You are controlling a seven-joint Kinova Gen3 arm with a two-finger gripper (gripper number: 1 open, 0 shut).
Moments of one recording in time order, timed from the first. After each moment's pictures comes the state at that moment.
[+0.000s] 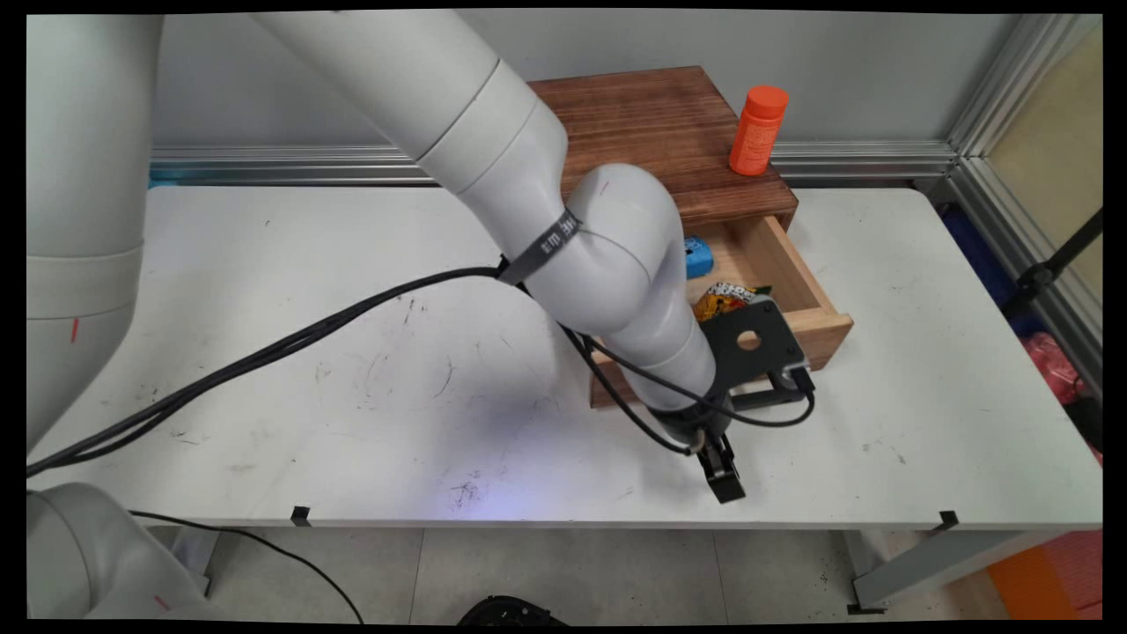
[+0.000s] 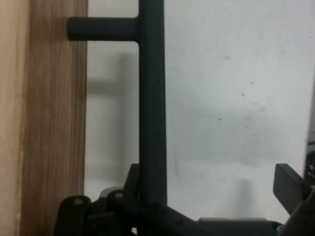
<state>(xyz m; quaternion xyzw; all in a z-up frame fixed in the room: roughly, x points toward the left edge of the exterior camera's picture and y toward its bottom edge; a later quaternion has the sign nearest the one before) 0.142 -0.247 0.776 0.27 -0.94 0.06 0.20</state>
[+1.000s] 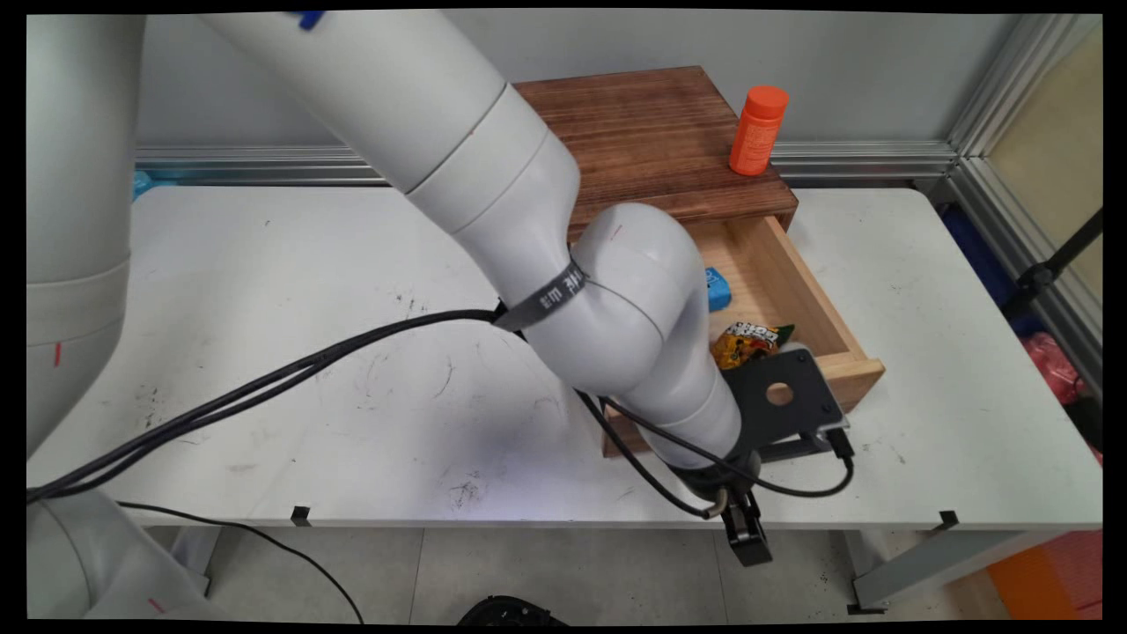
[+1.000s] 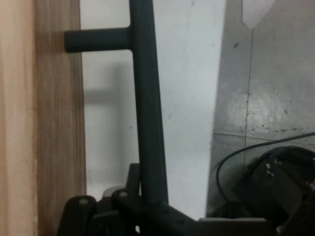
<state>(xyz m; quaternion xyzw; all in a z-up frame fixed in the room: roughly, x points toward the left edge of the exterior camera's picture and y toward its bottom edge) 0.116 -0.200 0.786 0.25 -0.94 0.05 0.22</state>
